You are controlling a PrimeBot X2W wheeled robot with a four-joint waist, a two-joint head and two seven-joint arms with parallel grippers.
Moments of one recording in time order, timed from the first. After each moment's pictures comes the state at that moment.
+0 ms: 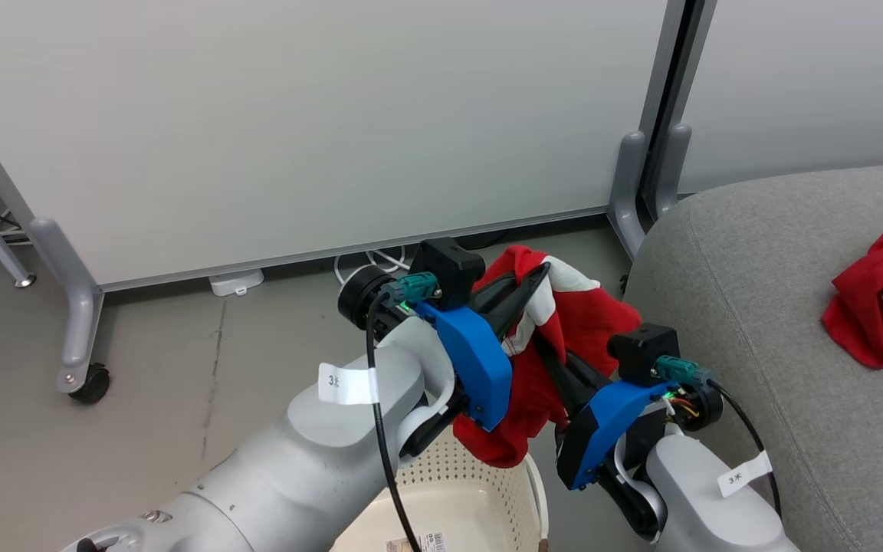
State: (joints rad) left arm -0.91 0.05 -1.28 0.80 -1.04 -0.13 -0.24; right arm -0.51 -0.05 0.46 0.75 0.40 0.13 -0.17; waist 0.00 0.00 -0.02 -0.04
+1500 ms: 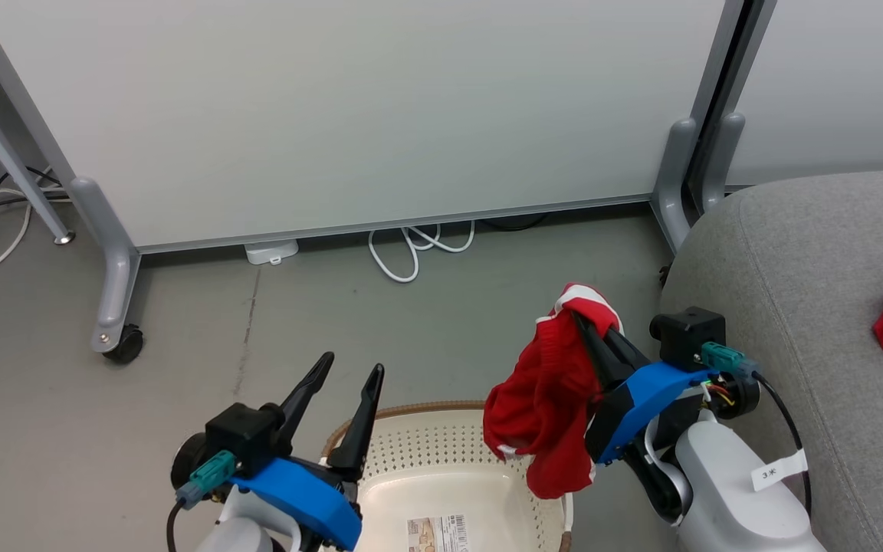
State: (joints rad) left arm -0.25 0.23 -0.55 0.40 -0.55 -0.12 -0.26; right arm -0.50 -0.05 0.32 0.72 0.33 0.13 -0.20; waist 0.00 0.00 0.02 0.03
